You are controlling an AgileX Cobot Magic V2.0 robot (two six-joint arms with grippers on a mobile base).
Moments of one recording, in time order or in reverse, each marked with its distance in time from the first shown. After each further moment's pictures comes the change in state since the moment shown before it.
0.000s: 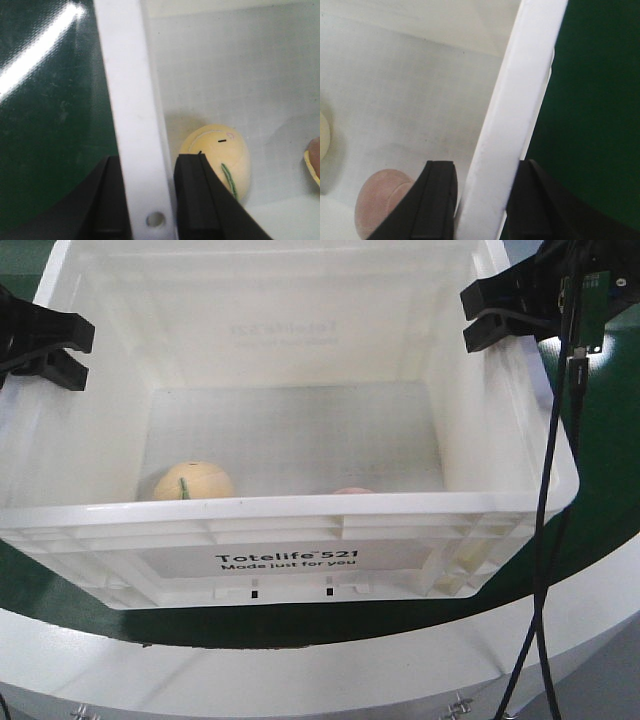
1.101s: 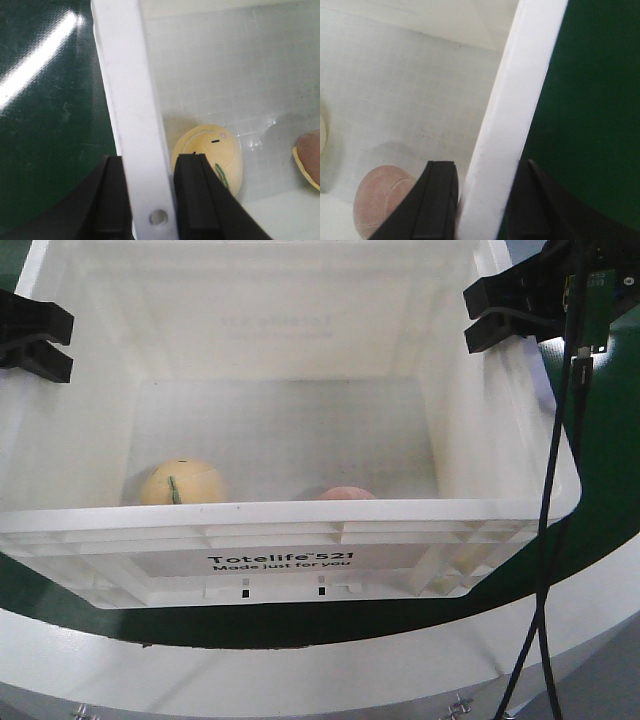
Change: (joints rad) left arm 0.003 -0.041 -0.019 -0.010 0.030 0.020; right arm 0.000 -0.009 0.000 0.014 0.003 -0.003
